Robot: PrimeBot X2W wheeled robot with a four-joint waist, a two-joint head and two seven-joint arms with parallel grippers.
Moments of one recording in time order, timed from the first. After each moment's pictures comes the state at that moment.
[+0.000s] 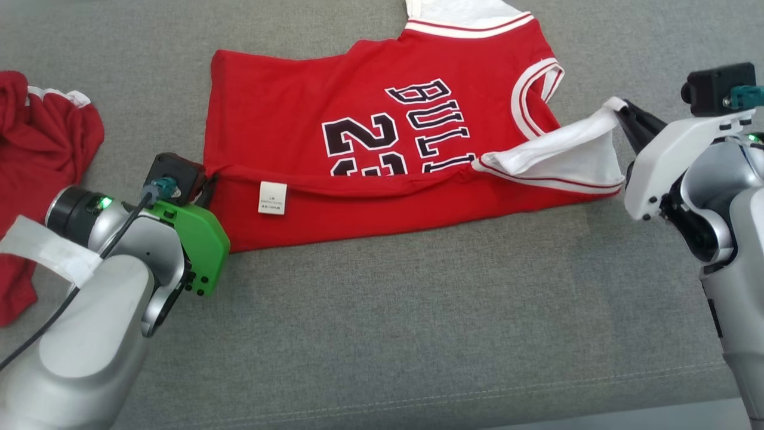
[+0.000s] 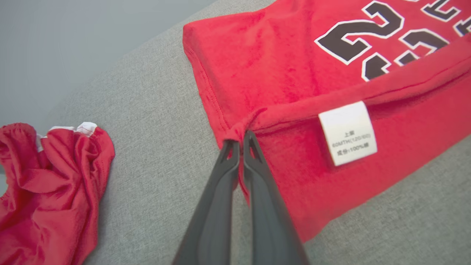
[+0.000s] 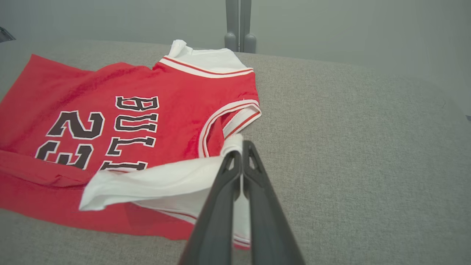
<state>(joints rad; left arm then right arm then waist) -0.65 0.46 -0.63 0.41 -0.40 -0.03 0.23 -0.57 -0.32 0.10 0.19 0.35 0.13 0.46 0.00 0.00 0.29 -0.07</state>
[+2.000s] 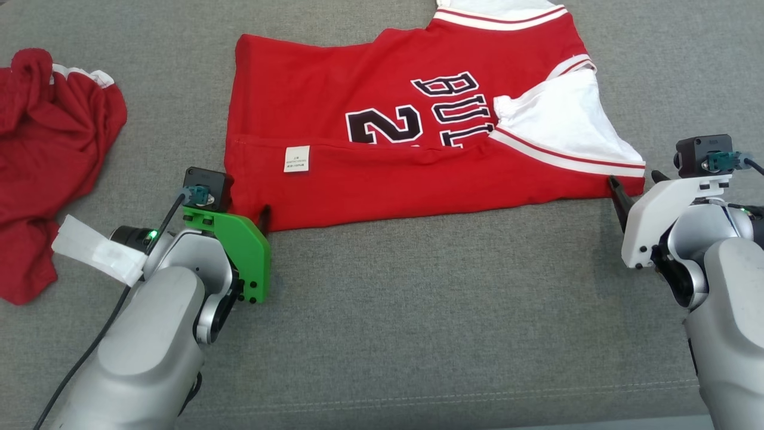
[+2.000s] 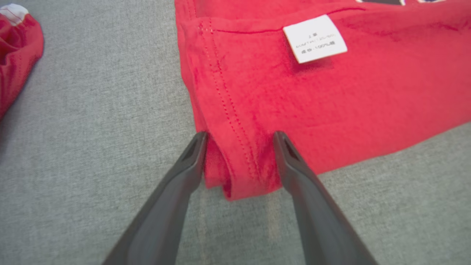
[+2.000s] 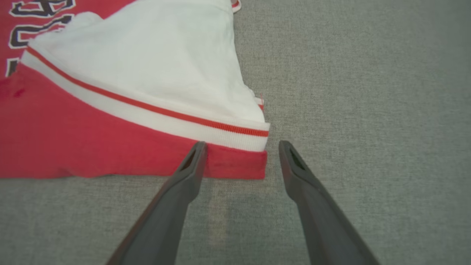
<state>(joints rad) -0.64 0.30 -0.62 0.55 -0.54 0.08 0.27 -0.50 -0.22 -0.04 0.42 0.17 0.13 0.38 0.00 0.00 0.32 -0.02</state>
